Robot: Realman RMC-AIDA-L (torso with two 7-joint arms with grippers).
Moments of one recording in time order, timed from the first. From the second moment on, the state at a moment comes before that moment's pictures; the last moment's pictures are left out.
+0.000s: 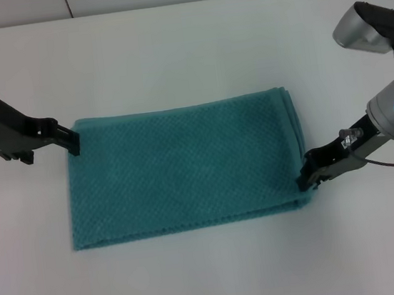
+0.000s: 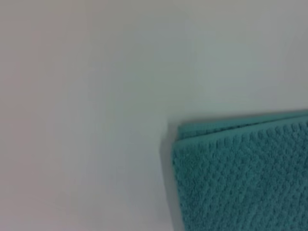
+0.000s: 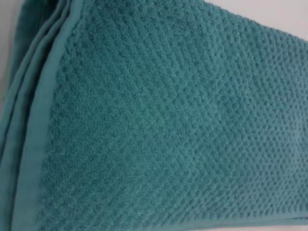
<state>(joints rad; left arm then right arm) -0.78 -2.04 1.03 0.97 -0.32 -1.46 0.17 0.79 2.06 -0.98 -0.54 0.57 1.39 -0.48</state>
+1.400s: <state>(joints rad) -0.77 -2.04 1.00 0.97 -0.32 -1.45 0.18 0.79 2.05 -0.98 -0.56 0.60 1.41 -0.43</state>
